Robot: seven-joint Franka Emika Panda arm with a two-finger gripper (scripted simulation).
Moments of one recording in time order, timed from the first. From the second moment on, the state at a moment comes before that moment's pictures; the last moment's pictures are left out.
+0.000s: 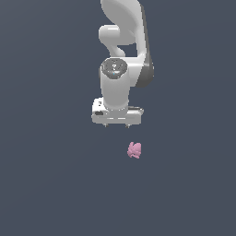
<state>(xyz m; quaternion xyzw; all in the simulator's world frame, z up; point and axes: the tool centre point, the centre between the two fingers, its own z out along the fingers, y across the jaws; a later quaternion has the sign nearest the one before) -0.009 -0.004 0.160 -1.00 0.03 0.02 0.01</state>
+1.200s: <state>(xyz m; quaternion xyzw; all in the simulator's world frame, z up) -0.004 0.019 0.135 -1.00 0.05 0.04 0.02</state>
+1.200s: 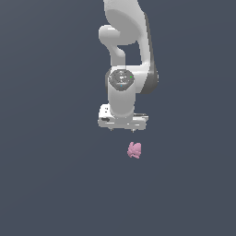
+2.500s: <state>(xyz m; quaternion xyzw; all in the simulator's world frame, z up) 0.054 0.081 0.079 -1.00 0.09 0.00 0.00</state>
